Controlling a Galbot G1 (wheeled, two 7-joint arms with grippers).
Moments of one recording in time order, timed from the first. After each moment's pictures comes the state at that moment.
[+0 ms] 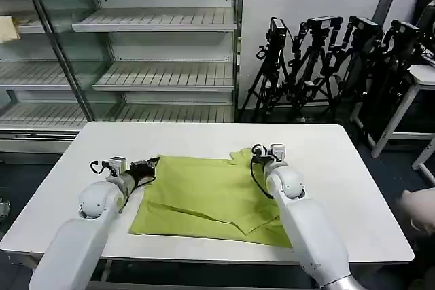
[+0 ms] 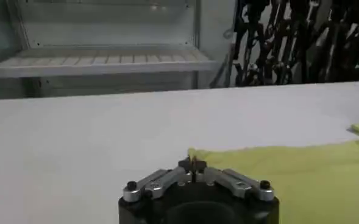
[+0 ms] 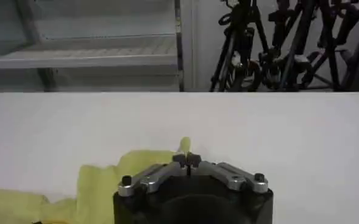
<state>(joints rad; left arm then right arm) 0.80 -1.08 -0.33 -1.52 -0.53 0.55 0.12 -0.64 1.34 0.18 1.44 0.47 -0.58 0.21</state>
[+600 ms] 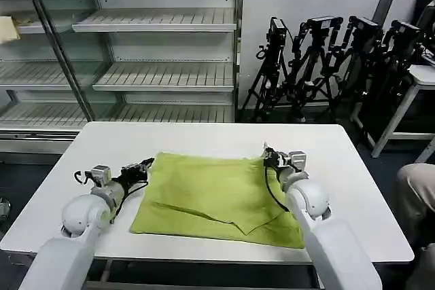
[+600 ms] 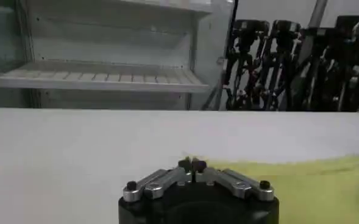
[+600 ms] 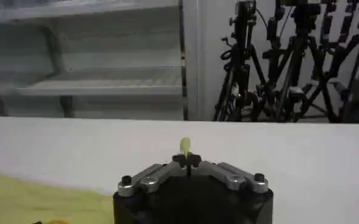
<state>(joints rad) 0.98 -1.05 -0.45 -1.72 -0.61 0.54 0.11 -0.84 1.21 0.23 1.77 0.54 -0.58 0.21</state>
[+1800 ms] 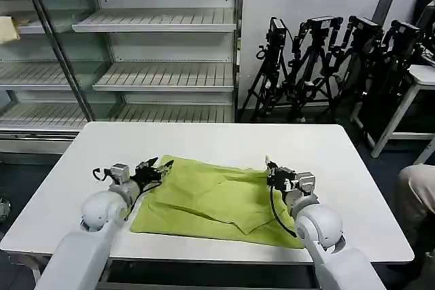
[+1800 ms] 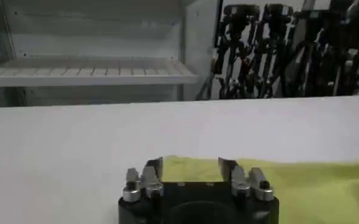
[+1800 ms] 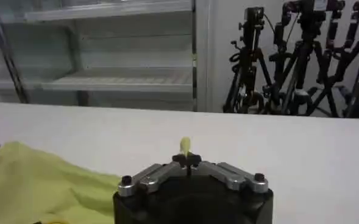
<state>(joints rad) 0.81 -1.13 -0.32 -1.55 -0.50 0.55 0.10 -0.96 1.19 0.25 1.88 0.50 -0.58 0.19</state>
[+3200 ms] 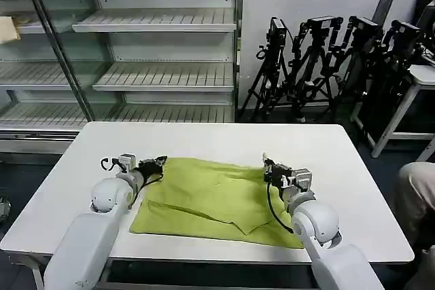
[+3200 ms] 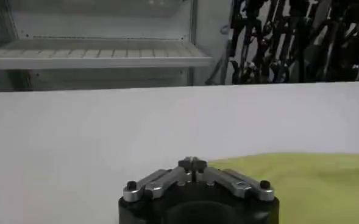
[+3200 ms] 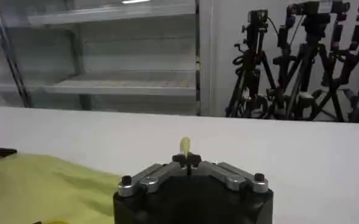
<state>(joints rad) 0.72 -1.13 -0.28 -1.43 -0.50 0.57 0.11 -0.93 1.21 0.24 1.86 0.50 -0.58 0.19</state>
